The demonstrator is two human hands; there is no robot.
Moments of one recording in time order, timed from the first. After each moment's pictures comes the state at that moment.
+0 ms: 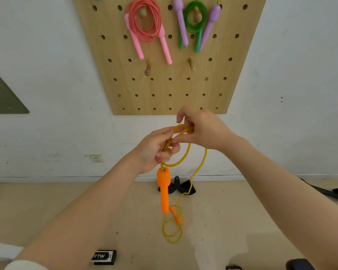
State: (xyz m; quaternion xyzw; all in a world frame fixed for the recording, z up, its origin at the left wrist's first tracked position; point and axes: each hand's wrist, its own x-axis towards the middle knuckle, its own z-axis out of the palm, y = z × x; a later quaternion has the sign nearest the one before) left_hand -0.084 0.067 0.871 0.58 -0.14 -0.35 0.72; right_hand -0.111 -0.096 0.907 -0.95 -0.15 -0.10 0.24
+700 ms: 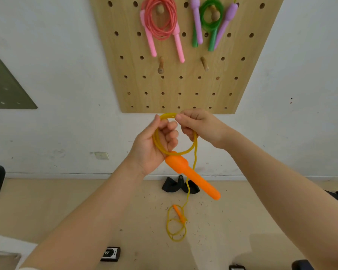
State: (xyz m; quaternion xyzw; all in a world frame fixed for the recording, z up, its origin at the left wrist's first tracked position) left_hand -0.079 0.104 0.868 0.37 -0.12 -0.29 0.88; right_hand -0.092 -0.057 0.905 -0.82 -0.10 0.07 0.56
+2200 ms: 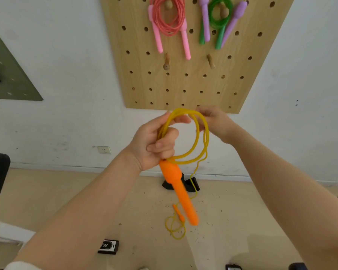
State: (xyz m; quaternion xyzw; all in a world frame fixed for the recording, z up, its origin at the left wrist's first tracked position) left_hand -0.089 0.117 0.888 0.35 -0.21 -0.43 0.80; right_hand -0.074 -0.084 0.881 -0.84 -0.04 0.01 0.55
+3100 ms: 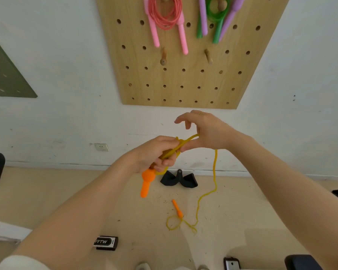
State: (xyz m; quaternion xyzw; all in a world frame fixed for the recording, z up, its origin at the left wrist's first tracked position) left_hand -0.087 0.115 0.855 0.66 -0.18 -0.43 0.59; right_hand -0.105 -0.070 0.894 -0.96 -0.16 0.04 0.23
